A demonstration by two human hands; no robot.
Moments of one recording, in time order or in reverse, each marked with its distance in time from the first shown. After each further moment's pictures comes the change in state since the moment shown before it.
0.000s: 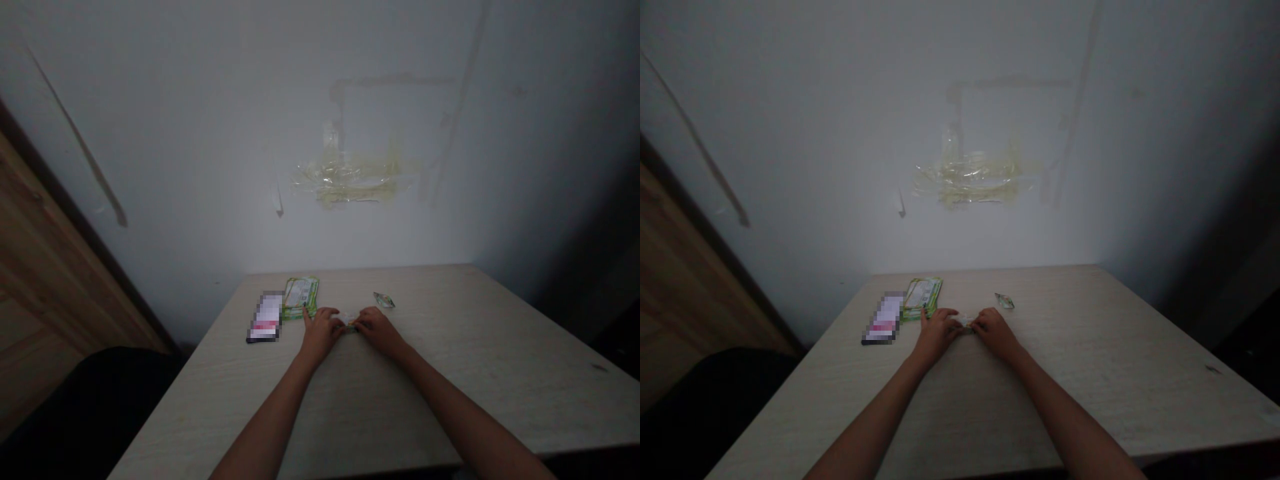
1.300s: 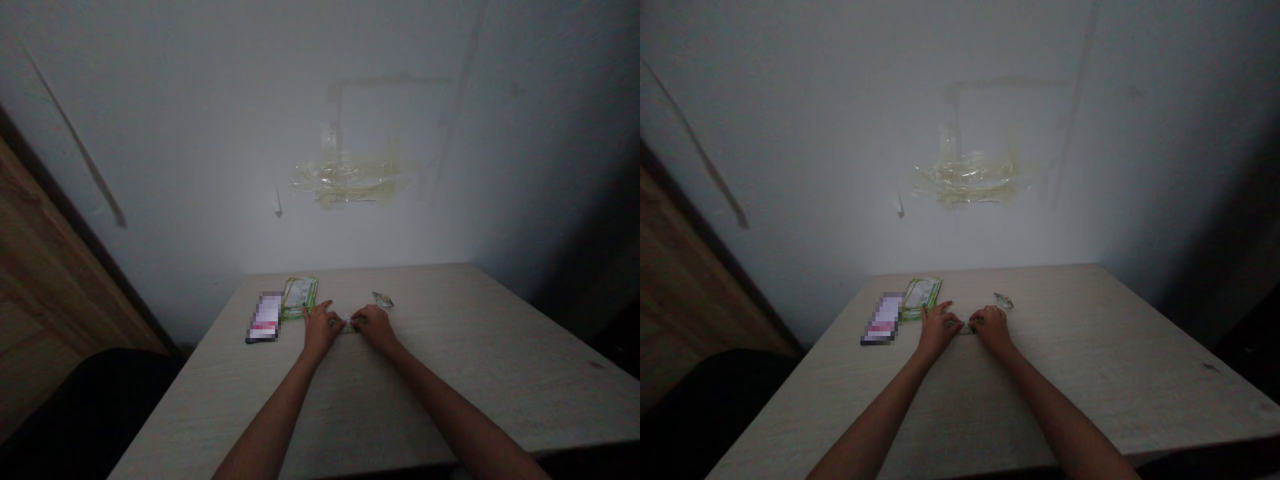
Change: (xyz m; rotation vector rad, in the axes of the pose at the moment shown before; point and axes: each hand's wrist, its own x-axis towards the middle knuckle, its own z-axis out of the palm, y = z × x) left_hand 0.011 -0.004 0.013 -0.030 0.118 -0.151; right_hand 0.010 0.002 0.013 -0.103 0.066 0.228
